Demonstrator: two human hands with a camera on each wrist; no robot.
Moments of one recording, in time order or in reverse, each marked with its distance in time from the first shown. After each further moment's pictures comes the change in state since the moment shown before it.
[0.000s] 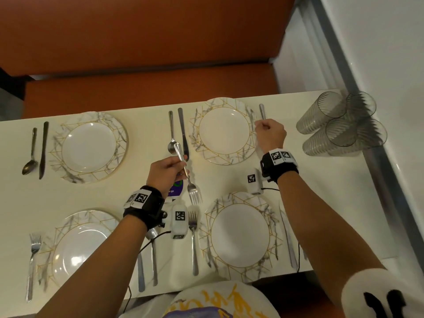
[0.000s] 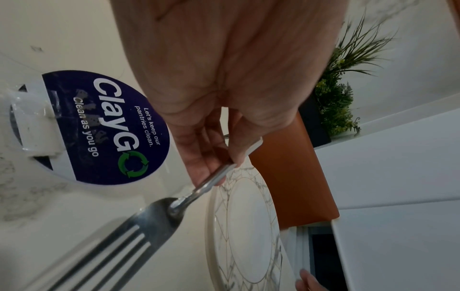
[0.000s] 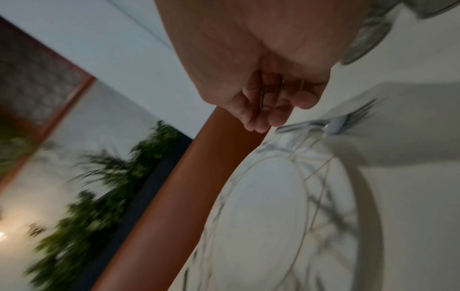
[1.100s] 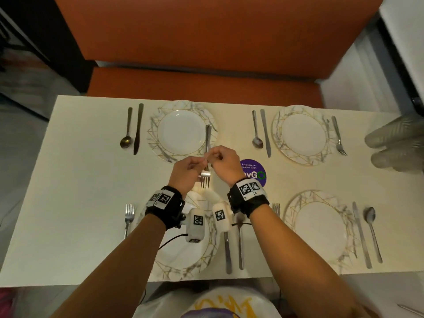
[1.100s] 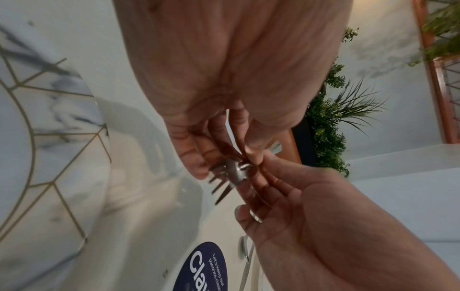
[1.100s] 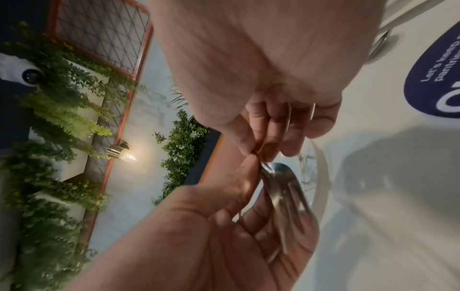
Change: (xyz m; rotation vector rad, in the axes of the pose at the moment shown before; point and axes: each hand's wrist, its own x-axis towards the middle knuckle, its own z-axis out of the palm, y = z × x) left_hand -0.009 -0.034 -0.249 -0.032 -0.027 0.102; right_hand -0.305 -0.114 0.259 -0.005 -0.567 -0.190
